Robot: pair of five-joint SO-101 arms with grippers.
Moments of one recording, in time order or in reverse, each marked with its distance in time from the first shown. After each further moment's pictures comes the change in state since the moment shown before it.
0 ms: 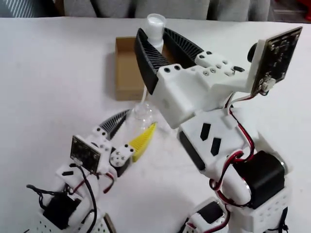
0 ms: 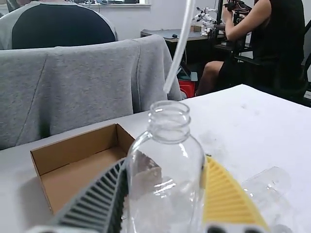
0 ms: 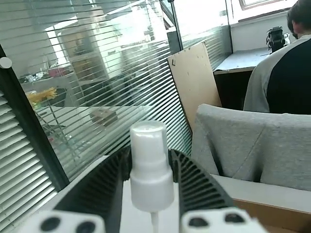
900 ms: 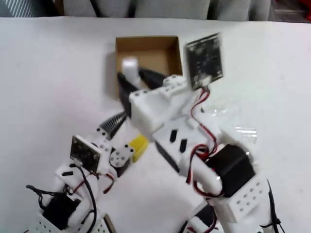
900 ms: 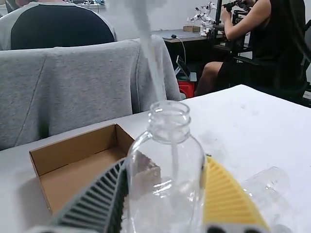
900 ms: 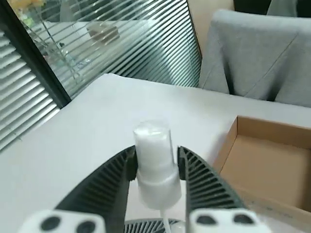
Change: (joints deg) left arm 0.1 0.0 0.0 0.0 0.0; right arm -6.8 -3.7 17.6 5.0 0.0
